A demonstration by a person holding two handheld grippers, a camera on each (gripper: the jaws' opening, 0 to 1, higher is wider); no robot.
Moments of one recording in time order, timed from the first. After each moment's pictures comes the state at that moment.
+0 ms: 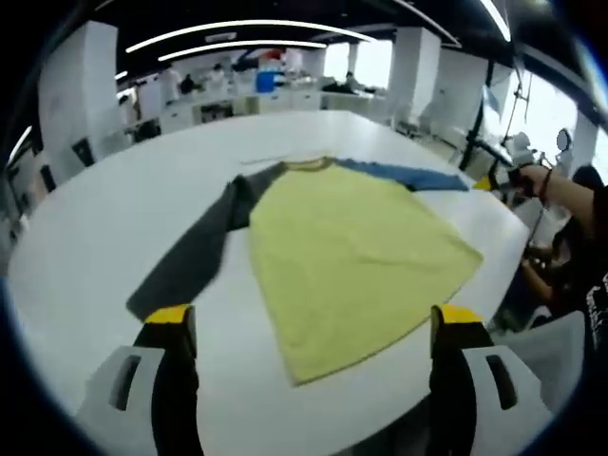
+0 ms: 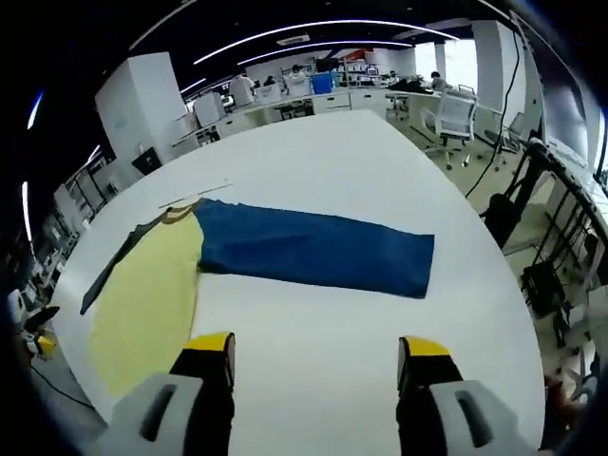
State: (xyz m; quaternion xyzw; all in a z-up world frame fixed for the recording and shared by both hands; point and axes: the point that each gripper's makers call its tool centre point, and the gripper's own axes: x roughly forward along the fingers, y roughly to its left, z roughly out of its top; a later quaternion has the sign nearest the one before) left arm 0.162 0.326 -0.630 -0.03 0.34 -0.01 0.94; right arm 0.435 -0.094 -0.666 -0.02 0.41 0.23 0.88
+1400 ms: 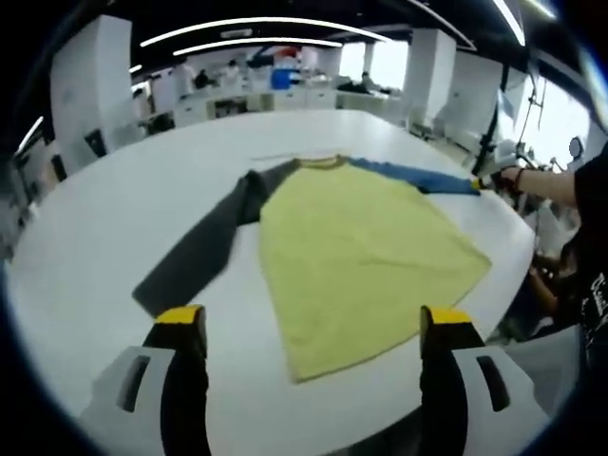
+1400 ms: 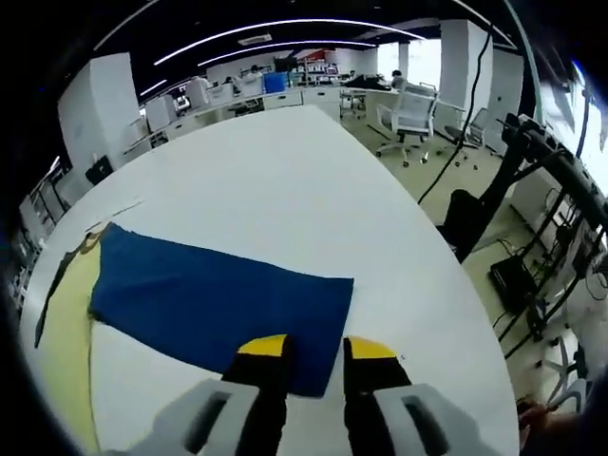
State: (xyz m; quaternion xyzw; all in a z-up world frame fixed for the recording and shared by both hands) left arm 0.159 0.330 -0.632 -0.04 0.34 0.02 0.94; right arm 0.575 -0.173 -0.739 -0.04 0.41 0.14 0.90
